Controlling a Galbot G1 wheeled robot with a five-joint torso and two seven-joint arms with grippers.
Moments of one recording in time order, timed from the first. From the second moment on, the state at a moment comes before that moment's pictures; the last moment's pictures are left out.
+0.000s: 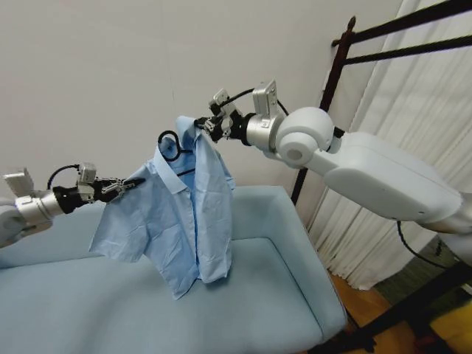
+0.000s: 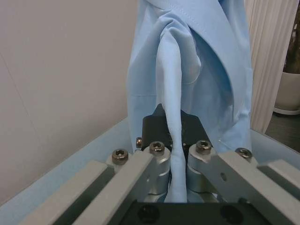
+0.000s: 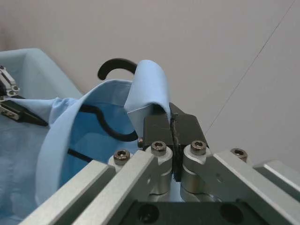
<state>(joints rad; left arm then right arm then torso) 0.99 -0.36 -0.83 -1.83 -1.15 0.38 0.73 0.59 0.85 -0.70 1.91 1.33 -0.46 0.15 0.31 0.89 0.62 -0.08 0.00</state>
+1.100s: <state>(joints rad) 0.99 -0.38 -0.83 -1.85 -1.16 0.37 0.66 0.53 0.83 -0.62 1.93 1.30 -0.45 0.25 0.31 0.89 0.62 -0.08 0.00</state>
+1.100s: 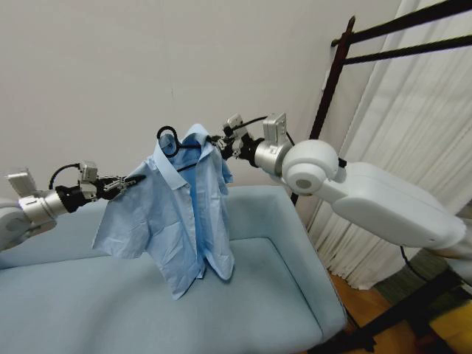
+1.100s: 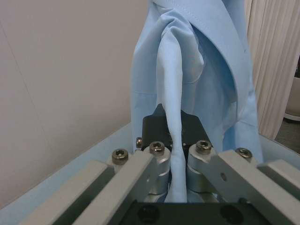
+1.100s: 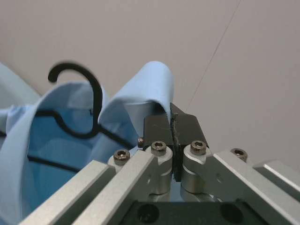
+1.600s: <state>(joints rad) 0.99 -0.38 -0.83 -1.85 -1.16 0.38 0.65 0.51 0.78 -0.66 2.03 1.28 -0.49 0.23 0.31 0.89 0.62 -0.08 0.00</state>
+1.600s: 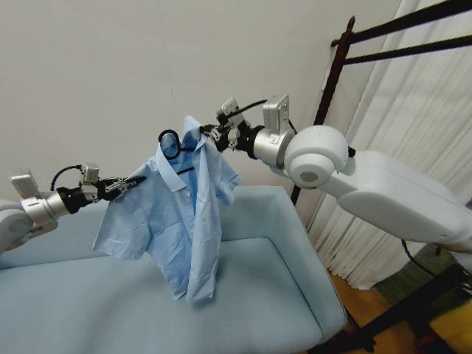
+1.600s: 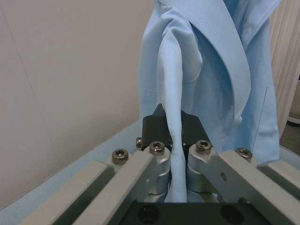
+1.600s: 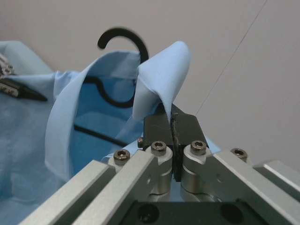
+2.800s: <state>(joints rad) 0.97 -0.39 -0.83 -1.81 -1.17 0.34 0.70 0.37 0.72 -0.63 2.10 1.31 -0.44 0.29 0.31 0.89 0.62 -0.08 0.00</state>
